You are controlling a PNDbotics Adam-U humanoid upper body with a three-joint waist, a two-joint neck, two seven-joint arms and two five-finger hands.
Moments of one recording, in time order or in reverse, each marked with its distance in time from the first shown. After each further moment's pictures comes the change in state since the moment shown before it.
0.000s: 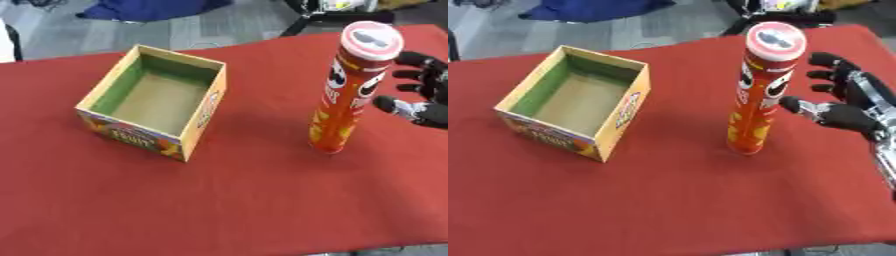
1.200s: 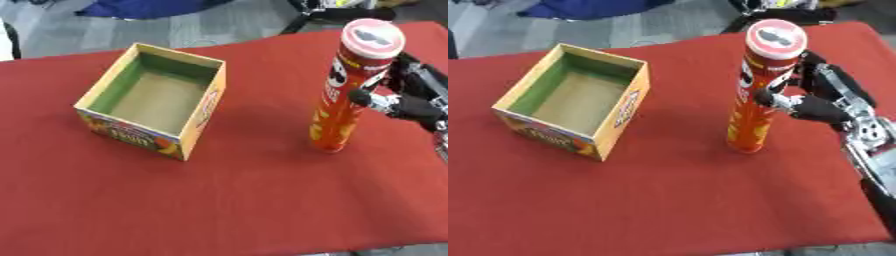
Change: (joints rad) left arm 0.000 -0.008 0.000 0.000 0.000 0.000 0.000; right arm -0.087 0.048 0.055 0.019 0.000 0.006 0.023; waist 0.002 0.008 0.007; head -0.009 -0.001
